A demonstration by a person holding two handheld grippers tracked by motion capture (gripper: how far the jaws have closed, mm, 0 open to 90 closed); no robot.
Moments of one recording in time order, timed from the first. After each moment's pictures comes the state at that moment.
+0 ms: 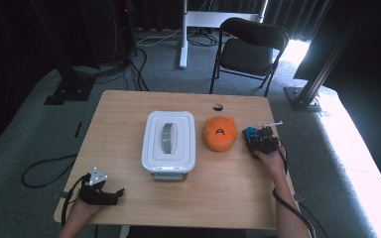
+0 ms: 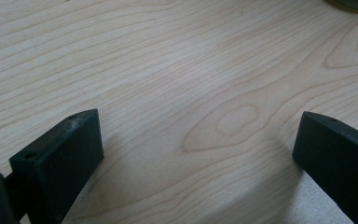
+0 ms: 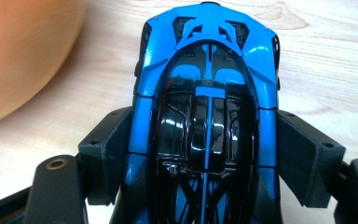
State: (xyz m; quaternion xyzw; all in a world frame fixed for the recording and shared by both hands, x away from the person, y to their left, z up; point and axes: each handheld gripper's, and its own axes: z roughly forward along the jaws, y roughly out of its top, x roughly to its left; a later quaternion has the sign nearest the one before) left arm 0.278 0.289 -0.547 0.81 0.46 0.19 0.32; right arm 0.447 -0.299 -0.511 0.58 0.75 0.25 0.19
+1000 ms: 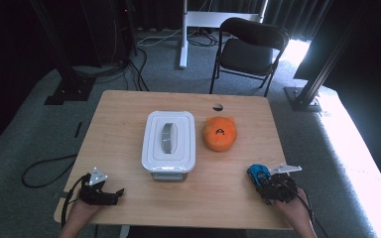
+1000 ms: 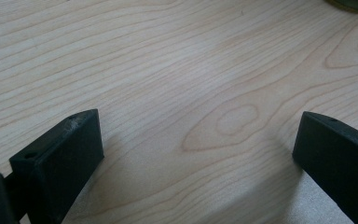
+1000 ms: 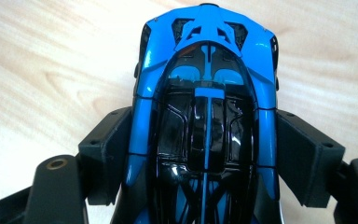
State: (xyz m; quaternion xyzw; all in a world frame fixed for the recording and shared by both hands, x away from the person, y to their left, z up) left arm 0.278 0.289 -0.547 0.81 0.46 0.19 0.32; right arm 0.280 -0.310 -0.502 0.50 0.81 0.27 0.15
